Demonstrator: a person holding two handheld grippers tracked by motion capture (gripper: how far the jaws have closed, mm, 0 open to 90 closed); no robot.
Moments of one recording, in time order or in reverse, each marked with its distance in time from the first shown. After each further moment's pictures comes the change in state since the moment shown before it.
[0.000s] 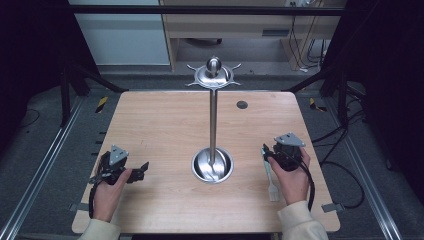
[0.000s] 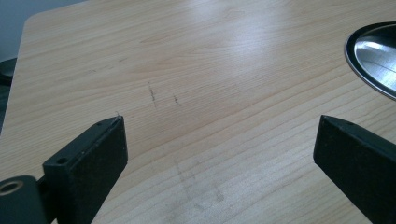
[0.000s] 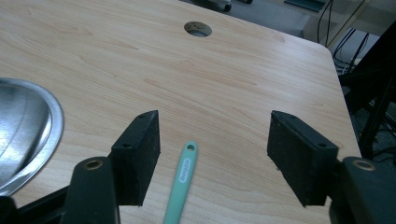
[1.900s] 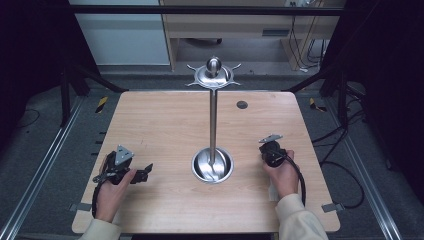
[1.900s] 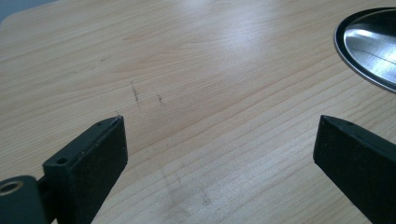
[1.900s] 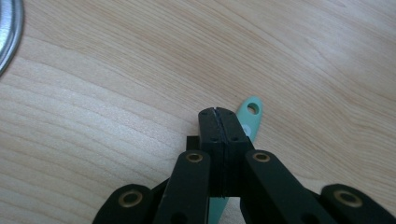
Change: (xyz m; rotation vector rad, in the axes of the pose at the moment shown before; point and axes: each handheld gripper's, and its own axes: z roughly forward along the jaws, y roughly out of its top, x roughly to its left) left arm -0.007 0.001 0.008 0.024 -0.032 0.037; right arm 0.011 -0.019 0.066 0.324 0.106 -0.119
